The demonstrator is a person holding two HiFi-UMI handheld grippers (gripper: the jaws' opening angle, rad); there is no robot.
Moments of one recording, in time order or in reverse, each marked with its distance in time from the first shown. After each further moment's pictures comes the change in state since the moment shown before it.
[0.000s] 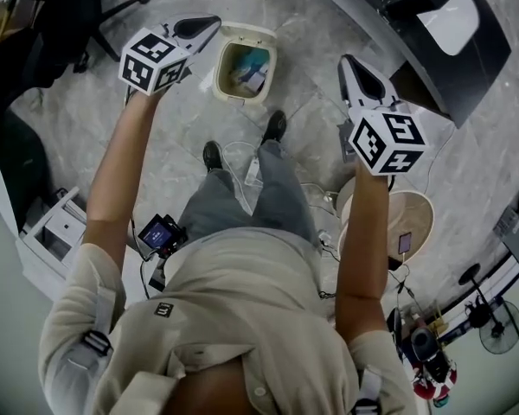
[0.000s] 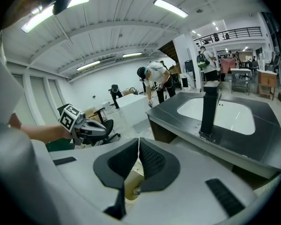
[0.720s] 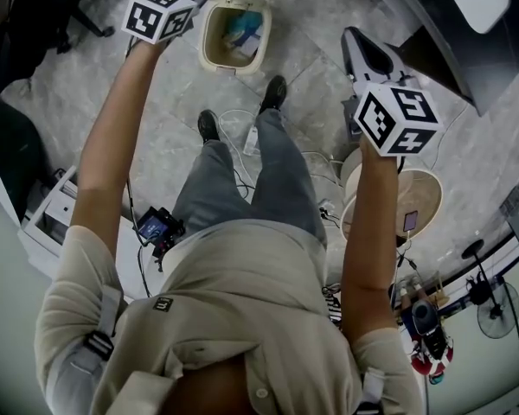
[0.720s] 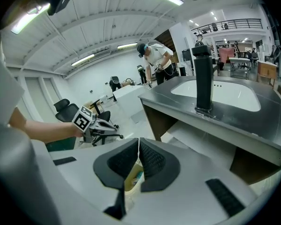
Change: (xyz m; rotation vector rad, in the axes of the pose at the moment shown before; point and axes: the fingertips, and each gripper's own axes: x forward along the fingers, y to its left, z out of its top) left arm 0.115 0.035 -0.087 -0.041 0.165 0.002; right arm 0.041 -0.047 -0.069 0.049 0.106 -0.005
